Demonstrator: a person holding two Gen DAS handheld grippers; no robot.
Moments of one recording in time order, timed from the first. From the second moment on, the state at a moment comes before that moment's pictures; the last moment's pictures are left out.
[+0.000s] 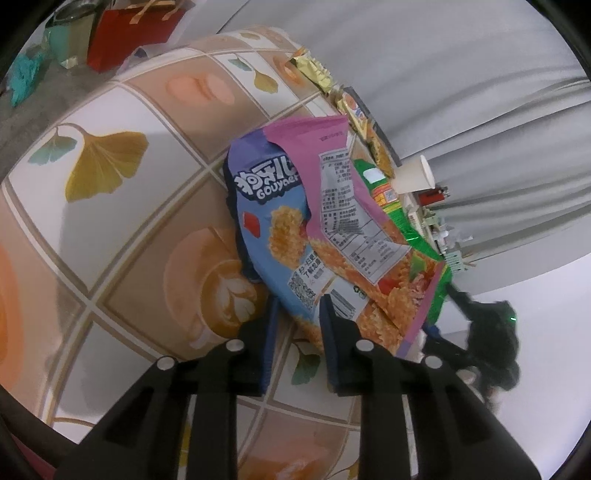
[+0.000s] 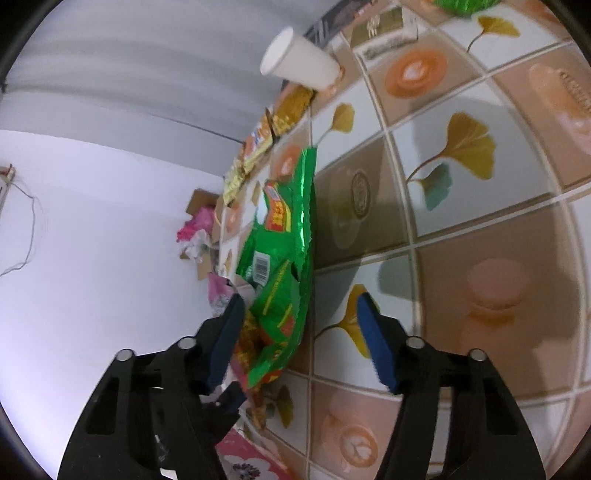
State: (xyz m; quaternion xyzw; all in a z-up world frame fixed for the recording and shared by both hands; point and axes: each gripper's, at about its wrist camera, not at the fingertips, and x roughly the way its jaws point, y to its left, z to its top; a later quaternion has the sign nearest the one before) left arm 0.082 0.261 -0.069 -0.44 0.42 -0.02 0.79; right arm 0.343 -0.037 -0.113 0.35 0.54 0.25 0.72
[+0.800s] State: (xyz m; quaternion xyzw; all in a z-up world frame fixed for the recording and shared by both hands) left arm 0.067 0.225 -0.033 -0.36 0.38 -0.08 0.85; right arm 0.285 -0.024 -0.113 0.33 0.55 0.28 0.72
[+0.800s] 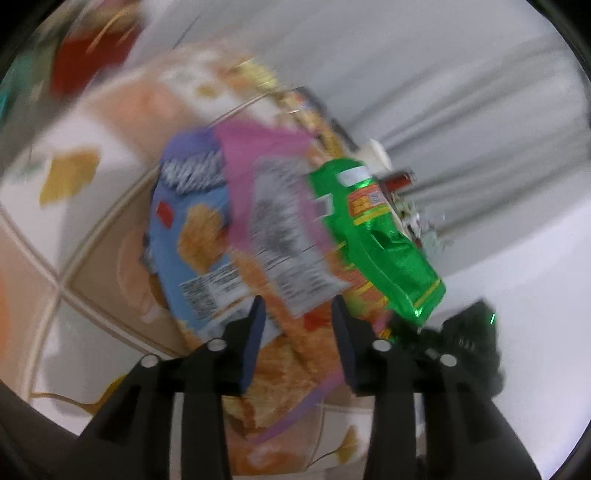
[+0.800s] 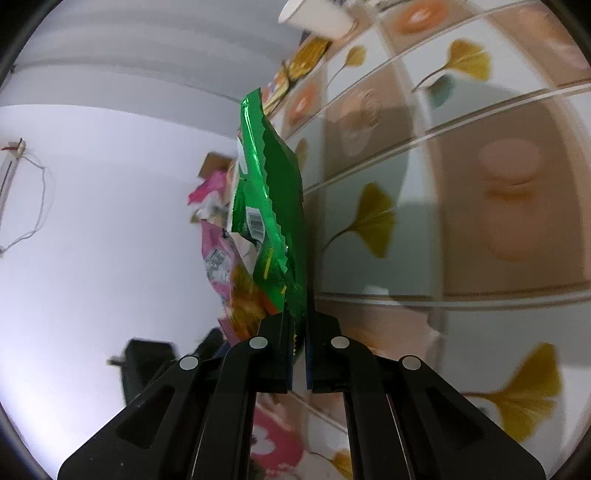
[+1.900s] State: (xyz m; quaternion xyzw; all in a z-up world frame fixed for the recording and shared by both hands) left arm 0.019 0.230 -0.101 -0.52 0.43 -0.17 0.71; right arm 0.234 -0.110 -0.102 0.38 0.48 0.22 0.76
